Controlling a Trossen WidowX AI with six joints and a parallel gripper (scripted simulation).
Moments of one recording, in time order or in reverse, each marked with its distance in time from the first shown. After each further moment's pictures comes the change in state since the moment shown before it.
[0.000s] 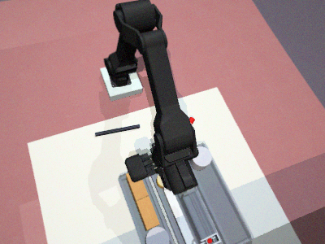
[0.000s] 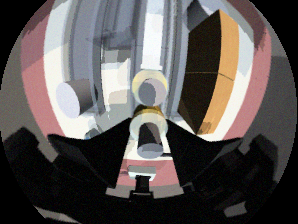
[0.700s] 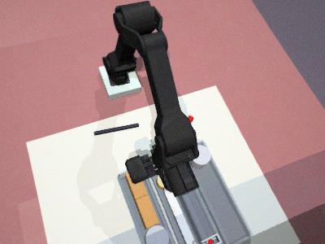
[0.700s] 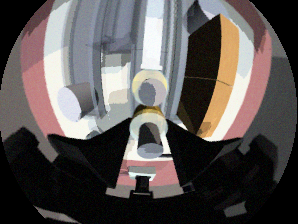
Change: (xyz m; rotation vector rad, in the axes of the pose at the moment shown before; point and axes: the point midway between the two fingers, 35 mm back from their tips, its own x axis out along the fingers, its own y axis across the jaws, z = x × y) arm -0.001 0.000 0.007 0.000 0.002 0.000
